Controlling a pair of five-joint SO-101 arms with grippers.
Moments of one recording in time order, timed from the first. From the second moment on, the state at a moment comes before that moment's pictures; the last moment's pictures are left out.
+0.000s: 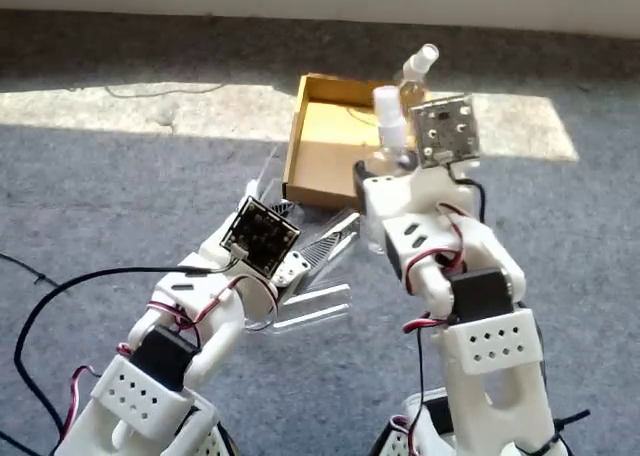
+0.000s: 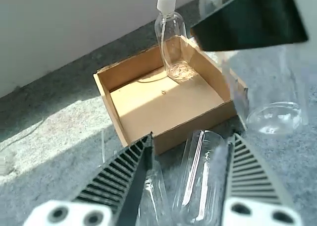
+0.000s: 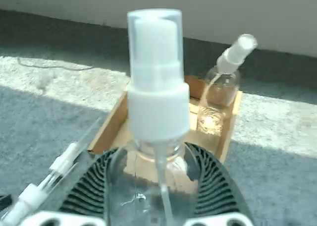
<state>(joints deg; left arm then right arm) 25.3 -72.9 69.4 34.8 -4.3 -14.2 -51.6 39.6 45.3 1.6</state>
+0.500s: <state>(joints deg) 25.5 -88.0 74.4 42.6 -4.3 23.2 -31.6 52.5 7.9 18.6</state>
